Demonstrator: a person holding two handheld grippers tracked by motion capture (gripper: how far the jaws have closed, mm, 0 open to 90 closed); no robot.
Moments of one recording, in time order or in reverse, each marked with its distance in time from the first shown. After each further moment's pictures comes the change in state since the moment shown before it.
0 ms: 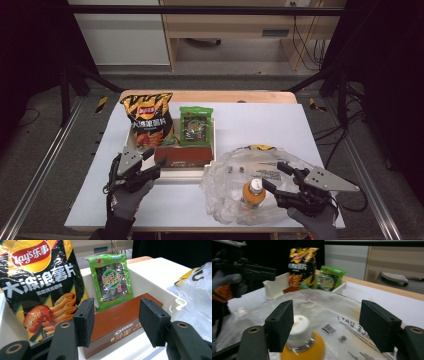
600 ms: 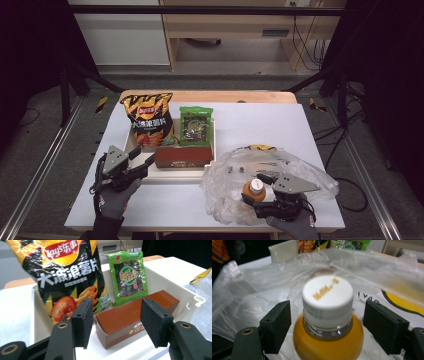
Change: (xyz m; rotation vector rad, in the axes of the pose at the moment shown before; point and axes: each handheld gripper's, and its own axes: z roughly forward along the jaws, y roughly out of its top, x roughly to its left) left arm 0.026 -0.006 -0.015 0.012 0.052 -0.024; right arm 0.020 -0.028 0.040 0.197 0.067 -0.051
